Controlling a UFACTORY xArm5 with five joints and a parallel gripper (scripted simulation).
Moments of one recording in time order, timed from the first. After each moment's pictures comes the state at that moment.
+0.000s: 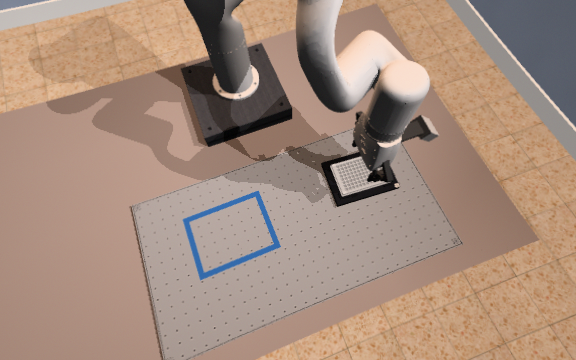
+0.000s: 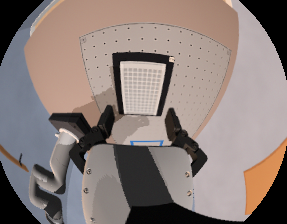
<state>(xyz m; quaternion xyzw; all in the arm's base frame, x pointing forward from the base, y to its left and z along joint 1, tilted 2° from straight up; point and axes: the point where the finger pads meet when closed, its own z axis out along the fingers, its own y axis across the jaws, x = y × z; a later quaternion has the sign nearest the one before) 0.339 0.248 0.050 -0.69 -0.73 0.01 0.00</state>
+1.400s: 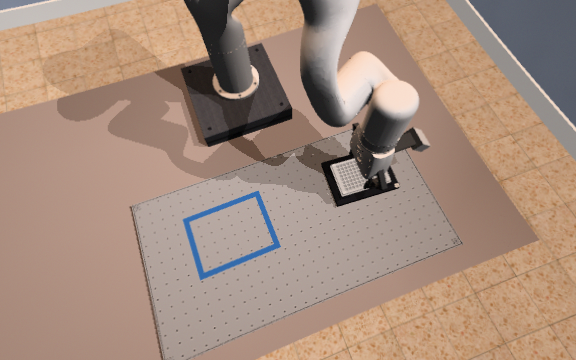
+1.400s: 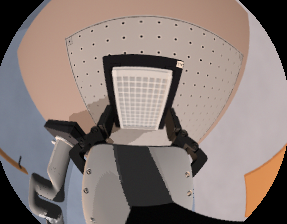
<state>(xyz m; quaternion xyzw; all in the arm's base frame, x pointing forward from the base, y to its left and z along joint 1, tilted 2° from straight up) 0.338 0.247 0.005 -0.69 -0.73 0.01 0.00</state>
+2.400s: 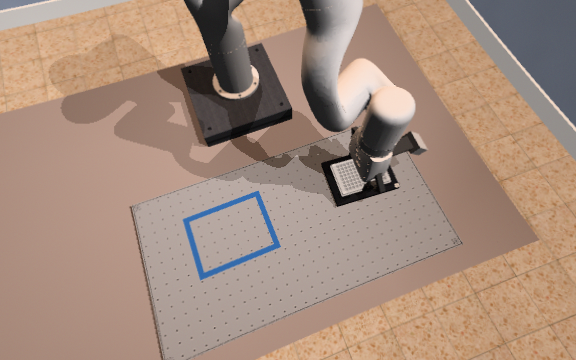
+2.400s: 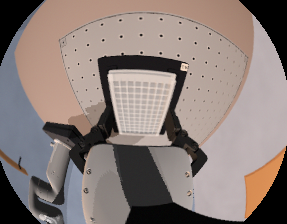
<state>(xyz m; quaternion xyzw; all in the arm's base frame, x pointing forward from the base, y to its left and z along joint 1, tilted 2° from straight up) 0.338 0.247 -0.012 -0.69 -0.73 0.01 0.00</state>
